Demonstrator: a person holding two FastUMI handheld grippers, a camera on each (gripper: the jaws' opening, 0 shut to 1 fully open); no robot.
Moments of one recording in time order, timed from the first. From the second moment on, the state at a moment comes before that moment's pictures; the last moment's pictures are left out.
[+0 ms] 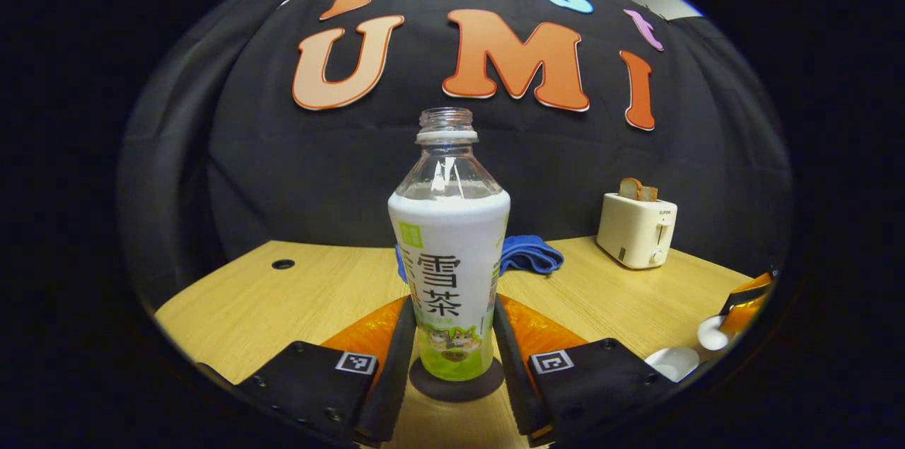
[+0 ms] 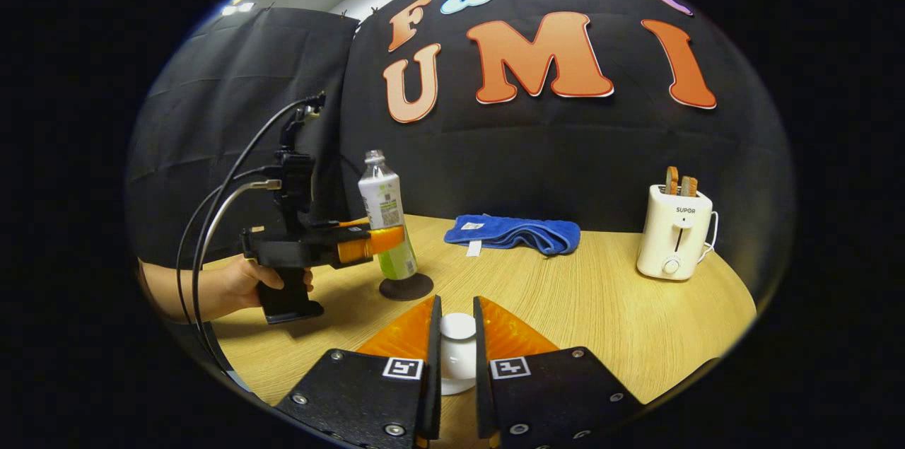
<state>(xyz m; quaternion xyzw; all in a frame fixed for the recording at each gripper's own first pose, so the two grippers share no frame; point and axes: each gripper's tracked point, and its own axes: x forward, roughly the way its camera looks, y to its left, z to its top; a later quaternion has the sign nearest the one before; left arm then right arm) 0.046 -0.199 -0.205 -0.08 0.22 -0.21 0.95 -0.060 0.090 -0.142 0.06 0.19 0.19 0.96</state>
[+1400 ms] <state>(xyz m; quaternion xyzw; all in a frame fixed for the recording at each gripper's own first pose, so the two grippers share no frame) -0.018 -0.146 -0.167 -0.04 0.22 -0.18 0.96 -0.052 0.125 -0.182 0.04 0.21 0.19 0.96</state>
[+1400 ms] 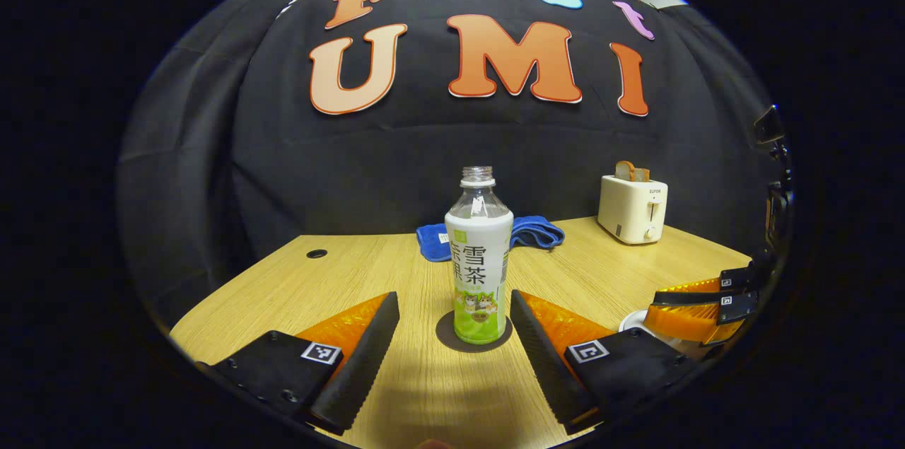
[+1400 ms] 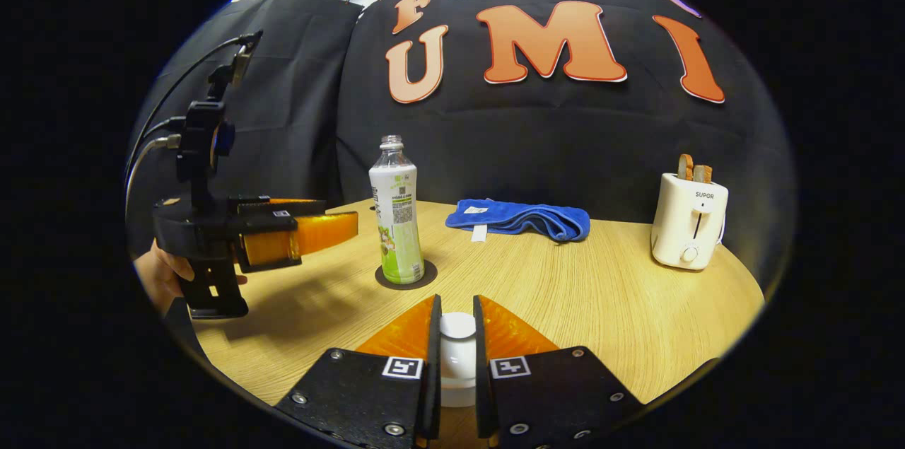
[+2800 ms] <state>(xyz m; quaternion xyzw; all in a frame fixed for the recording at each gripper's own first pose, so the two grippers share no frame) -0.134 -0.051 0.021 -0.03 0.09 -0.06 0.99 -0.150 0.066 0.023 0.02 0.04 0.08 1.00</state>
